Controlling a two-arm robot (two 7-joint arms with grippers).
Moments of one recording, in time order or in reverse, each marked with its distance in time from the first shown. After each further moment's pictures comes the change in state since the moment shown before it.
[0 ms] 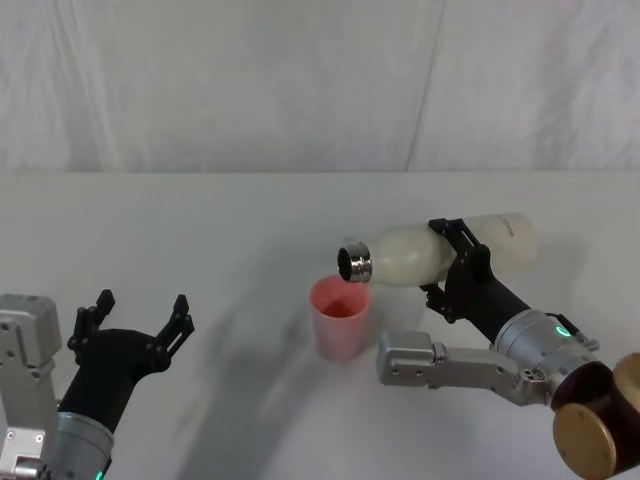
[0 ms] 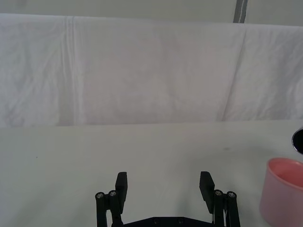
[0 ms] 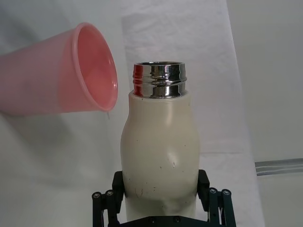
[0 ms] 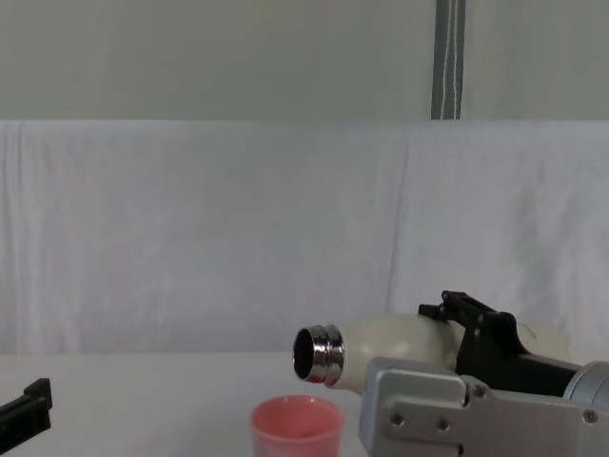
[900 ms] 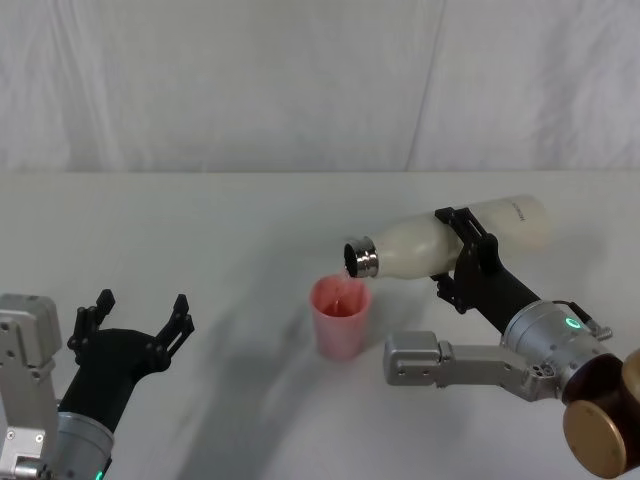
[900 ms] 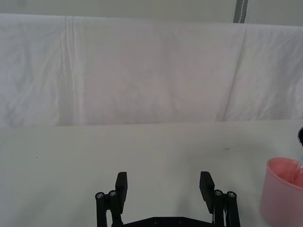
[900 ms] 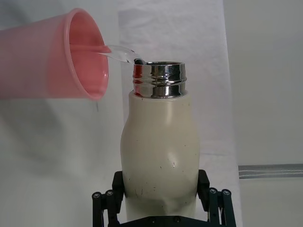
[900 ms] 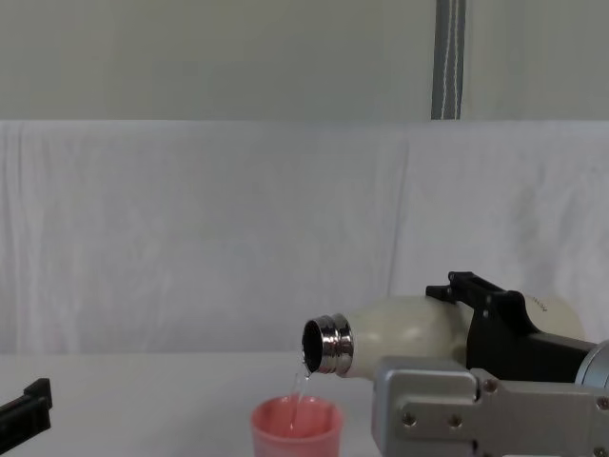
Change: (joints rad) left arm 0.000 0.000 0.000 0.000 0.000 0.000 0.000; right arm 0.008 0.038 -0.012 -0.040 -0.055 0.021 0.004
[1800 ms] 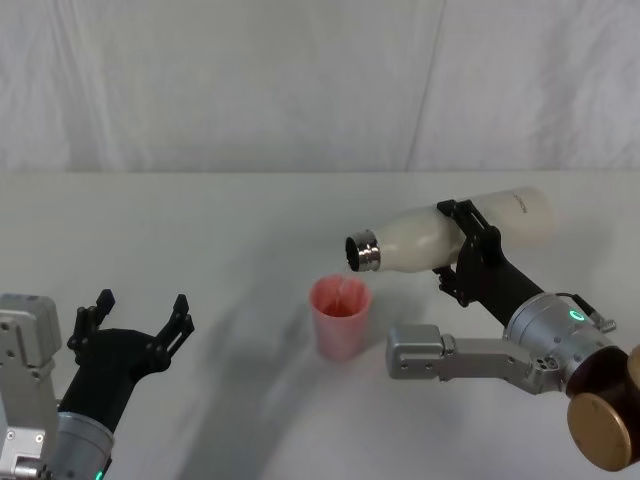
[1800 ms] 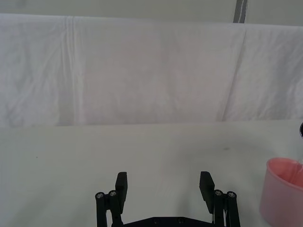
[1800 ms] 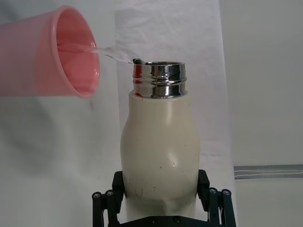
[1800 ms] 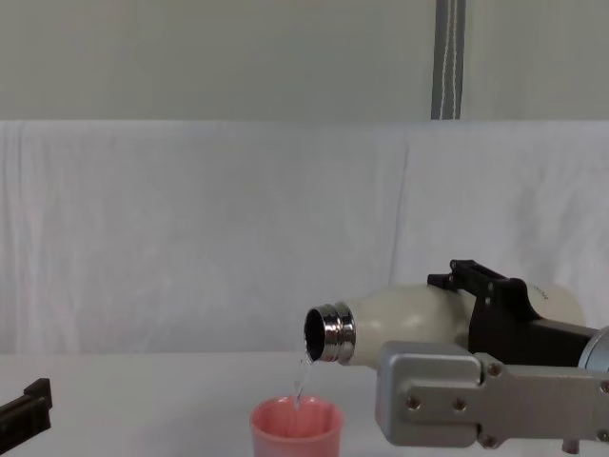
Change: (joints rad) left arm 0.000 0.000 0.000 0.000 0.000 0.000 0.000; right arm 0.008 0.007 0.006 -0.012 0.001 -0.004 0.010
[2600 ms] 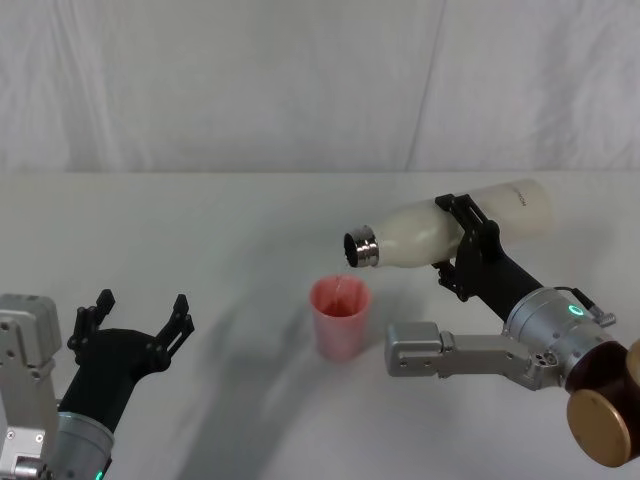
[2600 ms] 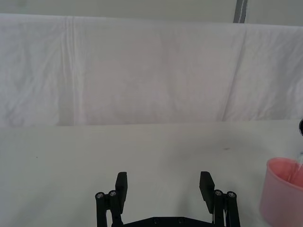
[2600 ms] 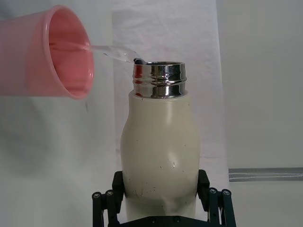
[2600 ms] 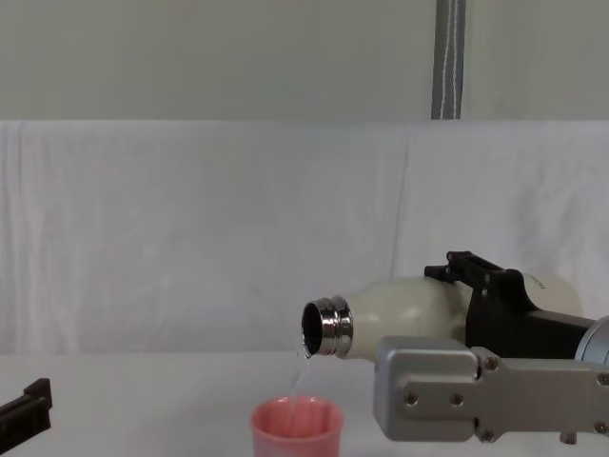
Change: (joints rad) left arm 0.000 0.000 0.000 0.000 0.000 0.000 0.000; right arm 0.012 0.004 -0.007 -0.002 -0.012 -0.001 -0.003
